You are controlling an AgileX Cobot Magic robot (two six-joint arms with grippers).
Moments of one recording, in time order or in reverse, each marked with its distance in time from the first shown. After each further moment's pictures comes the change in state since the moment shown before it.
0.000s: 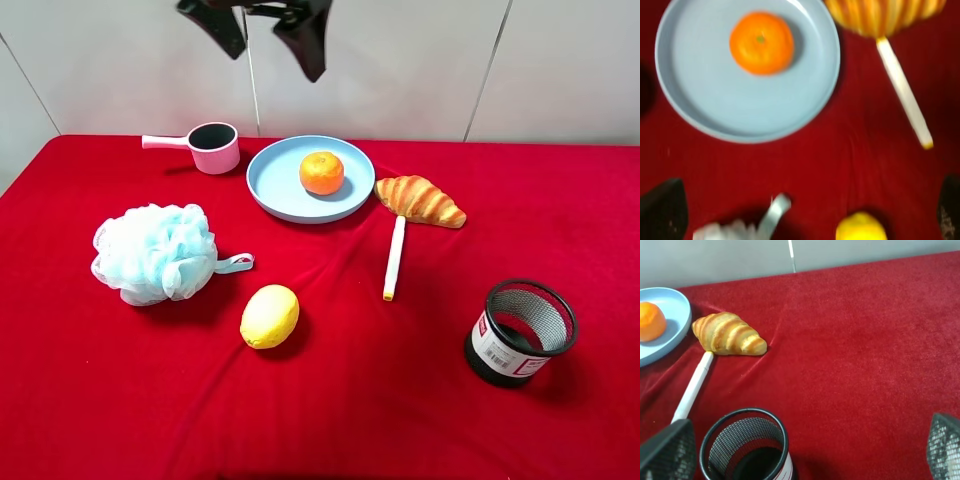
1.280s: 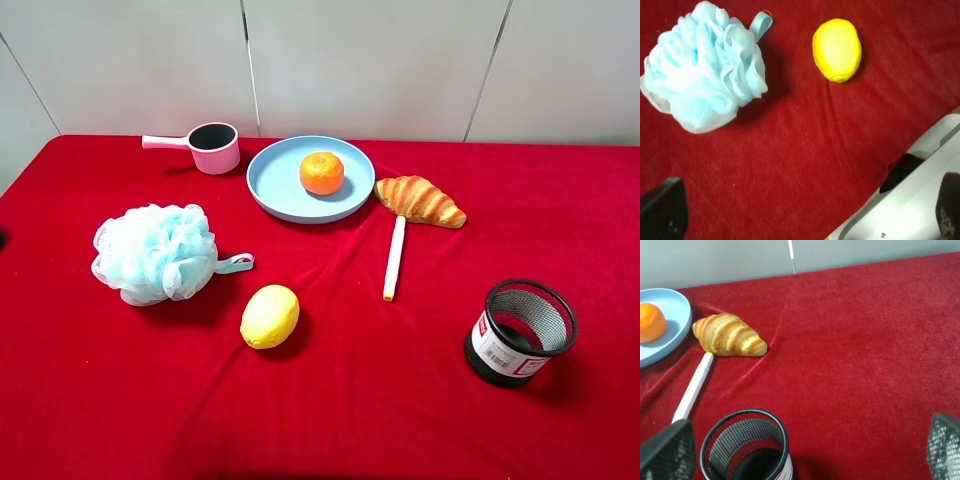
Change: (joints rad) left arm 0.000 -1.097 0.954 0.000 0.002 0.024; right arm 0.000 0.000 0.000 0.000 -0.003 0.000
